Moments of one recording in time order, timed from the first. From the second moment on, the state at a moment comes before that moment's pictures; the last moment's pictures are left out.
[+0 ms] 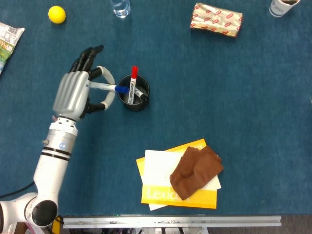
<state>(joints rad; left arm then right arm) -0.47 -1.50 -0.24 -1.85 1.14 1.23 0.16 0.12 -1.12 -0.02 -1.64 -1.63 1.42 -0.13</state>
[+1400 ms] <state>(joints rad) -0.51 -1.71 -0.26 -1.61 1.19 1.12 -0.27 0.12 -1.13 -0.03 -1.64 -1.64 1.42 -0.13</state>
